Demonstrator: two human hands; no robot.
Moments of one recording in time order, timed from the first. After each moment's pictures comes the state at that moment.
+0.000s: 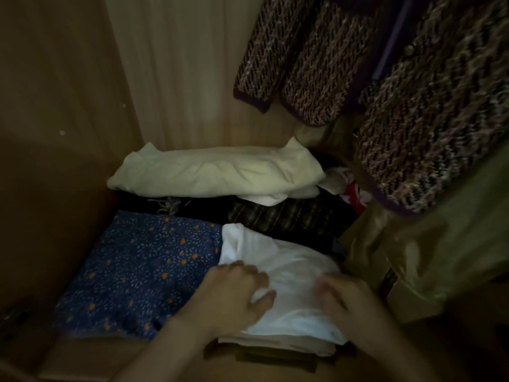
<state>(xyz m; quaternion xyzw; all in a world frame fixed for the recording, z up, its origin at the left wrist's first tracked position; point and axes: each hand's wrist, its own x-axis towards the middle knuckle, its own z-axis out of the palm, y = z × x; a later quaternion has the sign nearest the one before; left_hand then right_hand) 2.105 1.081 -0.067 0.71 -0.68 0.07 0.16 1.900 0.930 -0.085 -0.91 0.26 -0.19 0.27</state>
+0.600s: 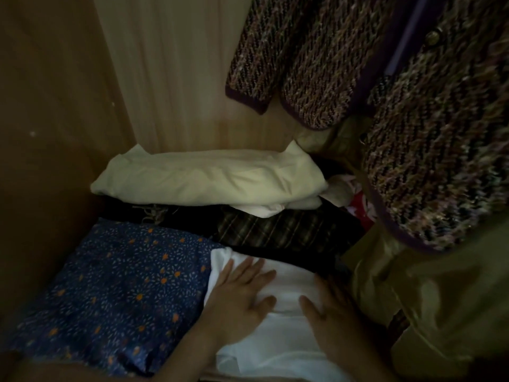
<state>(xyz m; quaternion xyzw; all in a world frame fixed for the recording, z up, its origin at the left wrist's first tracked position) 2.119 1.012 -0.139 0.79 -0.59 -0.04 0.17 1.940 0.889 -0.137 -0.88 0.44 0.01 0.18</state>
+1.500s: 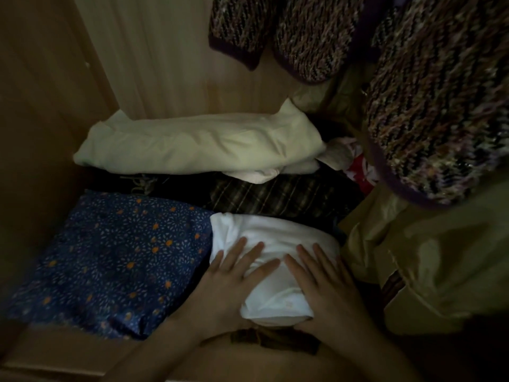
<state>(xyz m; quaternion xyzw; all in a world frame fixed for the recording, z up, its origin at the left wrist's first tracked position) 2.110 1.045 -0.152 0.72 -0.69 0.05 0.05 1.919 0.901 -0.149 -0.98 0.21 -0.03 -0.03</state>
